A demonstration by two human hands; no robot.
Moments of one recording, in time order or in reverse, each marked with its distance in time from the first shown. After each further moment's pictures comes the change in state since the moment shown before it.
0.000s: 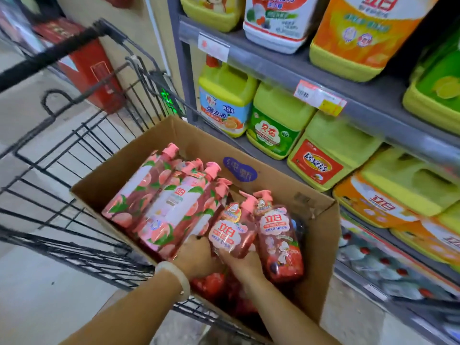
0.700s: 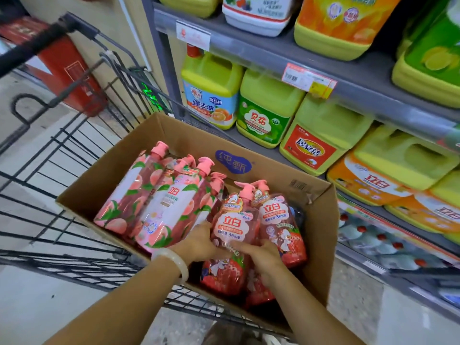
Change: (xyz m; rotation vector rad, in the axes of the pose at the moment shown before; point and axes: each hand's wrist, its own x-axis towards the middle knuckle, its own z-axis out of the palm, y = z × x) left_hand 0.020 0.005 -0.018 -0.368 -0.178 0.071; right_hand -0.007 -0.016 -0.041 0.253 -0.118 0.107
